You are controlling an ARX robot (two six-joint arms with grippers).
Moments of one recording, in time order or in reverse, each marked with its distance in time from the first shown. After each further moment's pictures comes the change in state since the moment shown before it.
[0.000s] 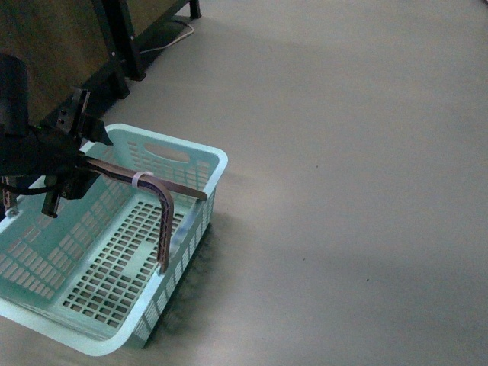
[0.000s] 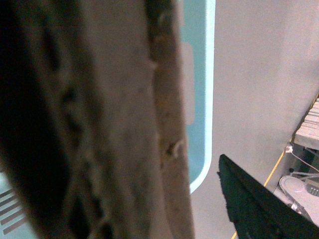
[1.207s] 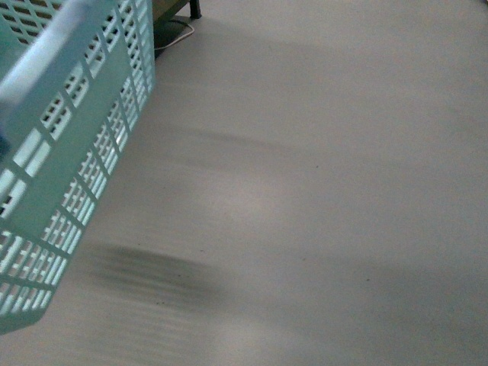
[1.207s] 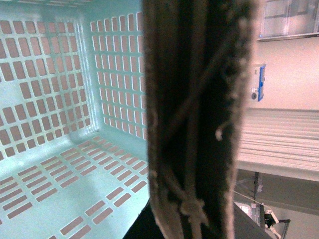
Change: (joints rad) left arm 0.005 -1.380 -0.331 -0.659 -0.134 -0.135; right arm 0.000 0.000 0.000 0.000 0.000 0.000
